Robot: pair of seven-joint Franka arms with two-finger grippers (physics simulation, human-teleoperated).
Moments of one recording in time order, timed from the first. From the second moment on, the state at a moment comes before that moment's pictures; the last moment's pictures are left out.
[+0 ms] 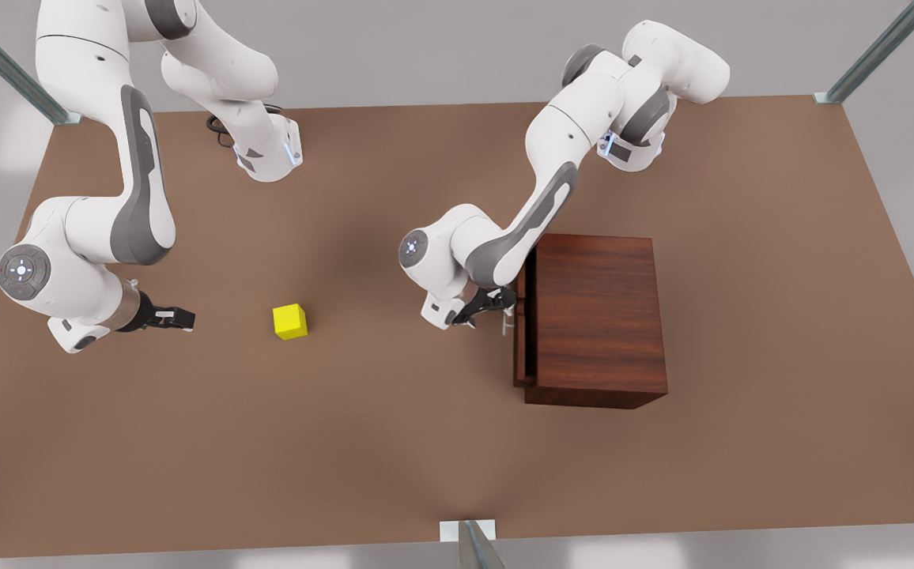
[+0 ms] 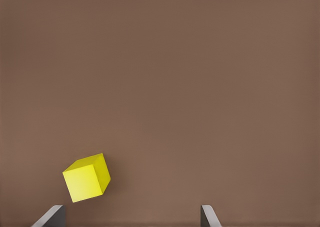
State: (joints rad) left arm -0.76 0.91 -0.12 -1.05 0.50 1.64 -1.05; right arm -0.12 0.21 0.09 -1.72 -0.01 1.83 0.04
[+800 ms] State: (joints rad) left arm -0.79 0.91 -0.13 -1.02 0.43 1.63 -1.09; right arm -0.13 0.21 0.09 -1.71 -0.01 1.82 0.04
